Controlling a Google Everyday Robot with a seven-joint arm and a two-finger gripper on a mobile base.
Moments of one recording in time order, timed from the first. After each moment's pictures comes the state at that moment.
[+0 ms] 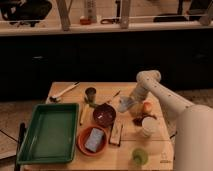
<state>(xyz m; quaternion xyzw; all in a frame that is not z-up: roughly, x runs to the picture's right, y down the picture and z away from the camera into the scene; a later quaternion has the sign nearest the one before) 0.202 0.114 0.945 -0.32 -0.11 -0.06 0.94</state>
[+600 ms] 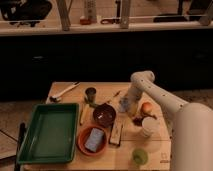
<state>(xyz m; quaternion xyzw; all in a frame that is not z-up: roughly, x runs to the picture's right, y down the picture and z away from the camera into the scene) 0.172 0.116 0.951 -0.32 -0.13 -0.09 0.94</state>
